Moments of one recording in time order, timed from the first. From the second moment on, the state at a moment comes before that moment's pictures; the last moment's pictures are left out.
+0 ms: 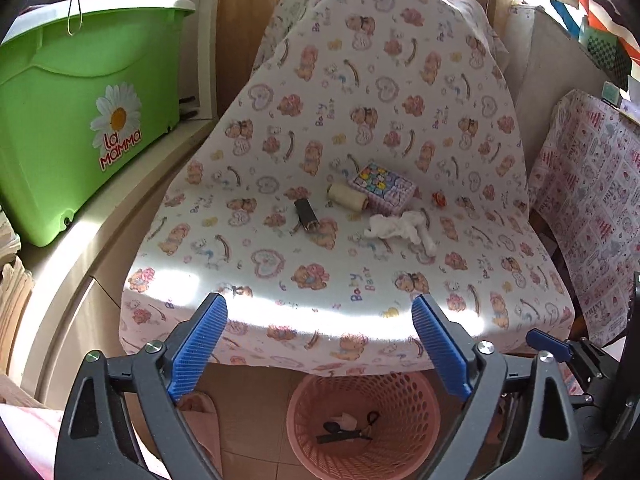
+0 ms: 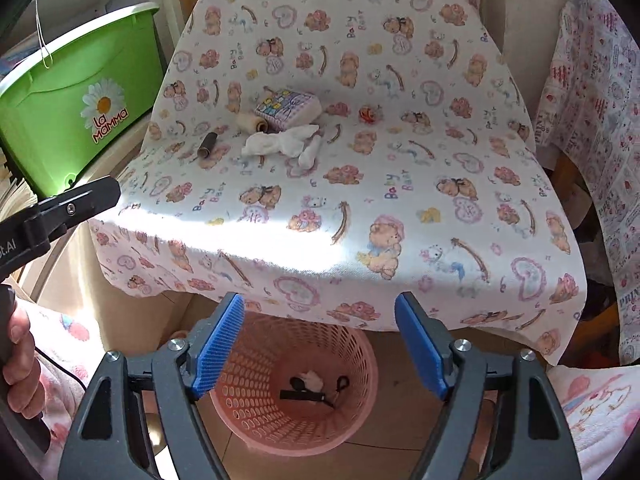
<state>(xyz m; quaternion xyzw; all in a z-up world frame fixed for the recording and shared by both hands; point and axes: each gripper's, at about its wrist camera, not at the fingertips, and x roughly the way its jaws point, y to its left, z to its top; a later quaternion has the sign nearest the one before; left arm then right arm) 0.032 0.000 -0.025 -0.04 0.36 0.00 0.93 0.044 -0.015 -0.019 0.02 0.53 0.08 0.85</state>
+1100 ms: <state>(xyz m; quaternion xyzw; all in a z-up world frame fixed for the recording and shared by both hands) 0.170 0.027 -0.062 -0.01 0.40 -0.05 0.92 0.149 -0.032 -0.012 -0.06 0.46 0.07 0.88</state>
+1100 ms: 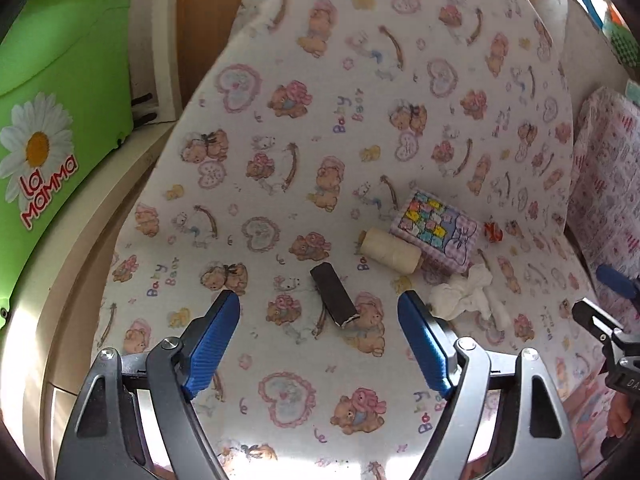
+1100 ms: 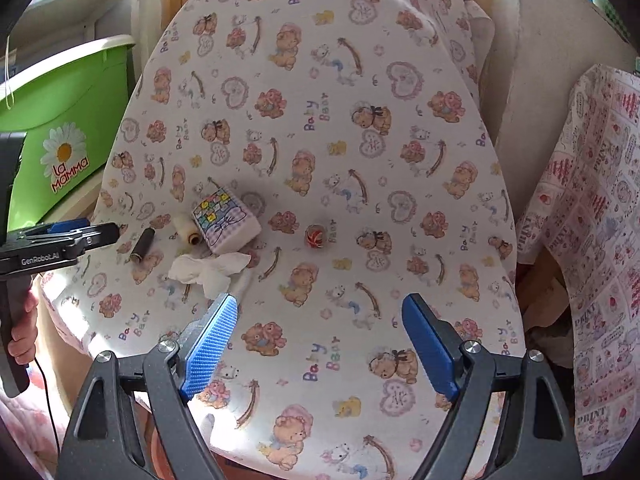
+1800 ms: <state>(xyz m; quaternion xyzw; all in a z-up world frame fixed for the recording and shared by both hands) 0.170 0.020 -0.078 0.00 0.42 -0.02 0.91 0.142 -0.003 -0.037 -0.06 0.49 0.14 0.86</state>
